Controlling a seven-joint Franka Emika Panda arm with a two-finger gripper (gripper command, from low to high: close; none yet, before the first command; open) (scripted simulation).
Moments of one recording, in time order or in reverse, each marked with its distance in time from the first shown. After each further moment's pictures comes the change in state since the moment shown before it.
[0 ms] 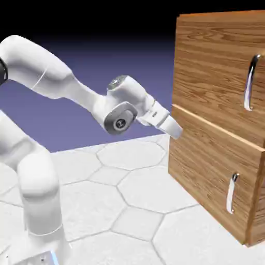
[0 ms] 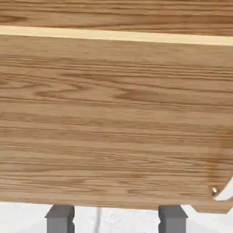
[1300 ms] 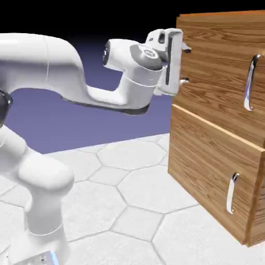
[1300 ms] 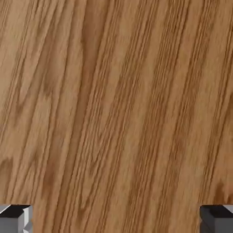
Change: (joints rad) arm 0.627 -0.132 -0.692 0.503 -1.696 0.053 -0.541
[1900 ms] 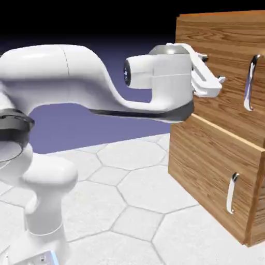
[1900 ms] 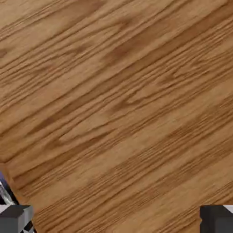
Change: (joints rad) arm 0.290 -0.061 -0.319 0.232 -0.783 0.024 -0.250
